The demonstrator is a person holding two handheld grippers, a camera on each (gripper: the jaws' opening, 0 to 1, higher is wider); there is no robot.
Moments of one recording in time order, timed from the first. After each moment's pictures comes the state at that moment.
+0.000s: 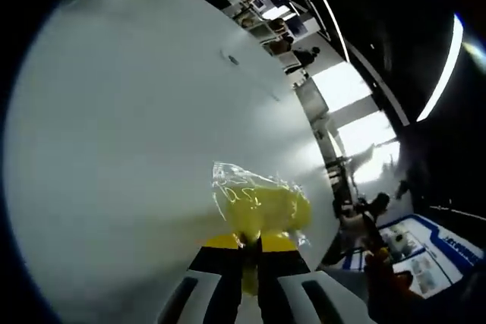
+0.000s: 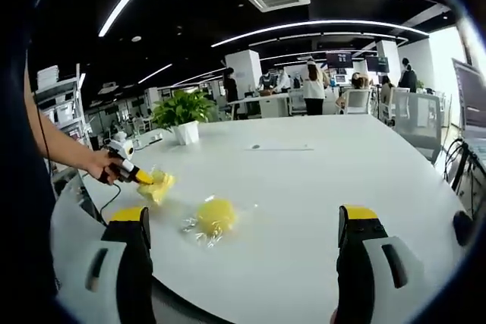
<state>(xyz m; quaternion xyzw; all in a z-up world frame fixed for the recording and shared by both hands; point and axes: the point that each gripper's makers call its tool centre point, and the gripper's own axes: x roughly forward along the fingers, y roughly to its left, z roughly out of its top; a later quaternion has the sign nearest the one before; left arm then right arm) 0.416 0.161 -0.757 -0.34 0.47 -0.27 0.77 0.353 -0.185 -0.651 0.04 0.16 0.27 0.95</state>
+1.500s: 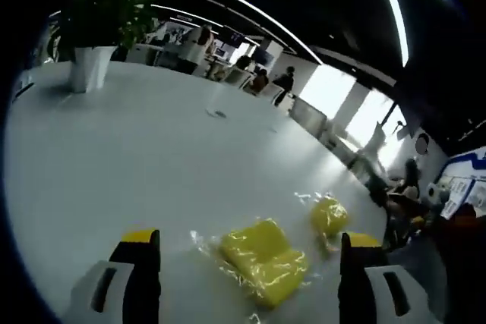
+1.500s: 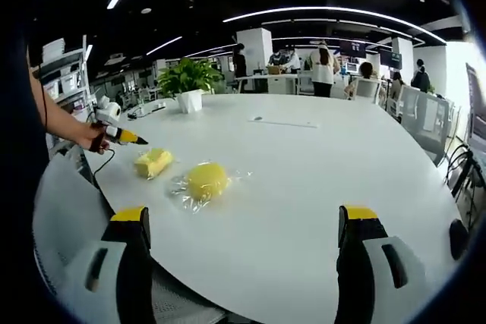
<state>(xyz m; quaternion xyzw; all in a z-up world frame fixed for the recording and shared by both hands) 0.422 0.191 -0.729 -0.13 0.27 -0.25 0.92 0.349 -0.195 -0.698 -0.02 0.21 0.29 0.93</state>
